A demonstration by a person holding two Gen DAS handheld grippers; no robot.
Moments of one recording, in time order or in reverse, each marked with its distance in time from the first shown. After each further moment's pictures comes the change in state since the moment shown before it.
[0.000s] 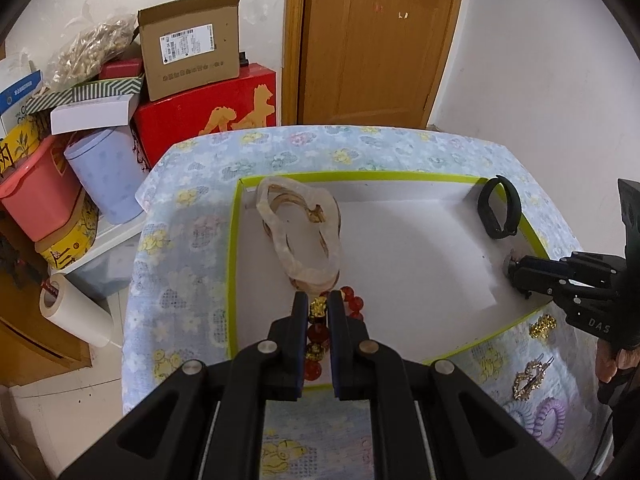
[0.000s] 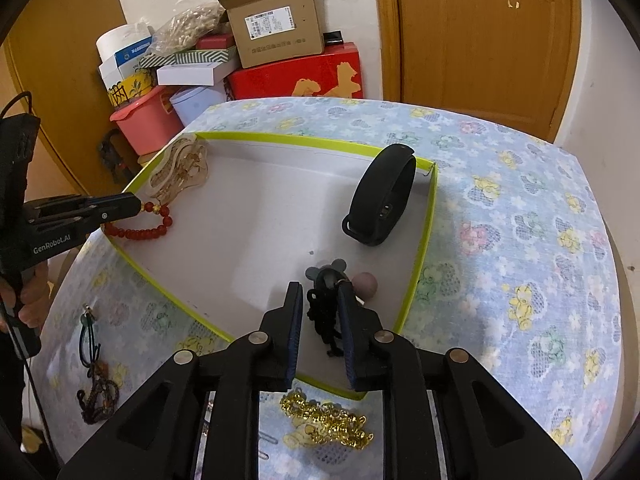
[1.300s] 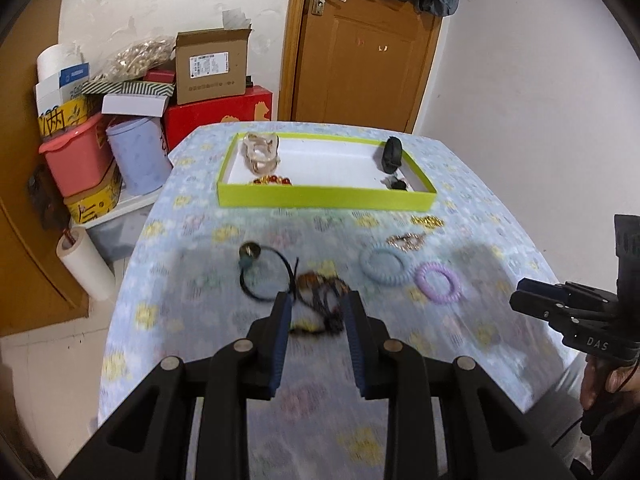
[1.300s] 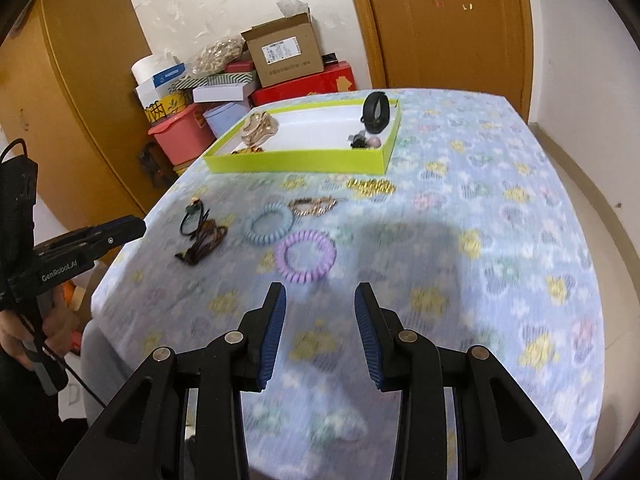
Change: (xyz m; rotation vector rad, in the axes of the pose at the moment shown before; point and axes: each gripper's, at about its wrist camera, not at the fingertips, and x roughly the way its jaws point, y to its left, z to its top) left arm -0.147 -0.071 -0.152 -0.062 -0.124 -0.007; right arm -0.145 0.045 -0.162 0.109 -0.102 0.045
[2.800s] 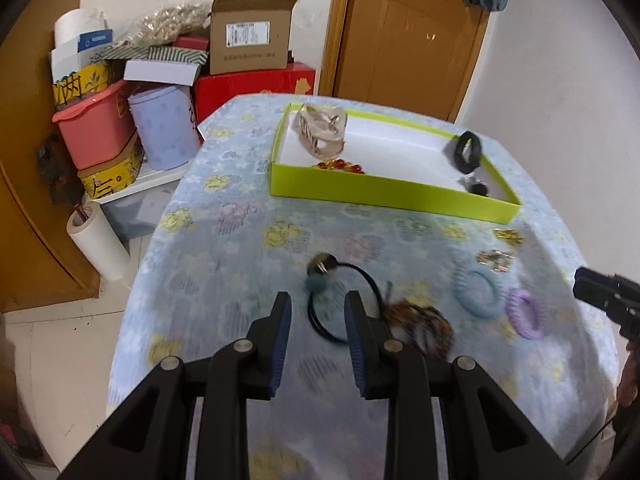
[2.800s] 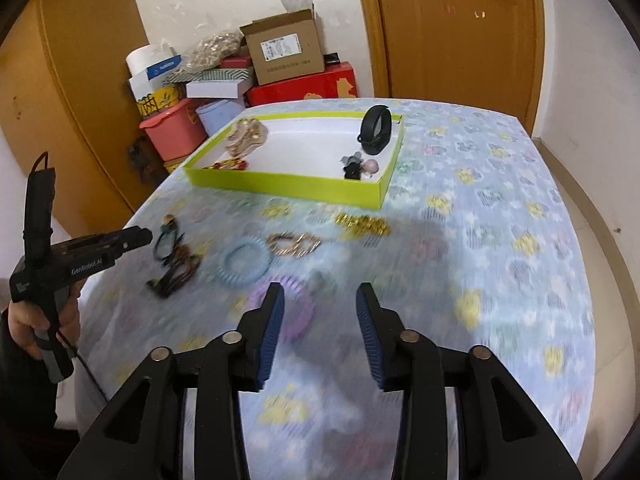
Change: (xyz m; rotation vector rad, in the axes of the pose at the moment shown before) left arm 0.077 0.056 0.021 -0.081 0.067 0.083; right arm 0.040 -0.011 0.046 -0.065 0.012 -0.040
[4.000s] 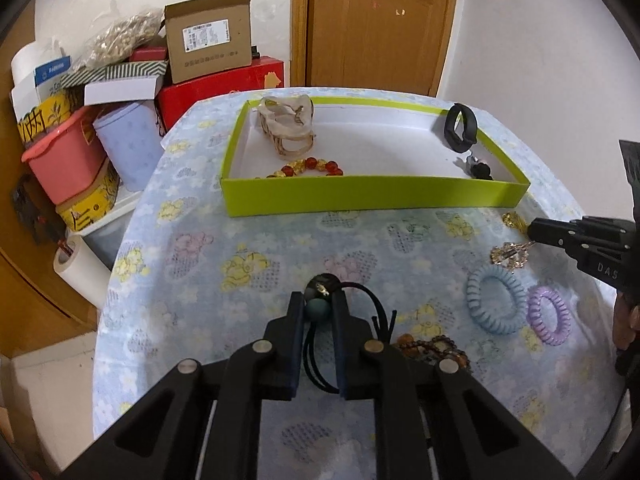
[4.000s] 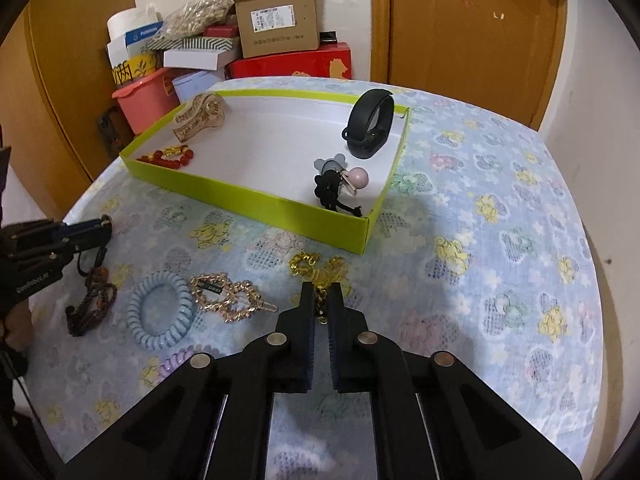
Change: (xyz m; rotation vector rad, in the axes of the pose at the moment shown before) left arm 0.031 -0.020 0.016 0.129 0.028 -0.014; right arm 0.071 -0.016 0.035 -0.082 0.062 -0.073
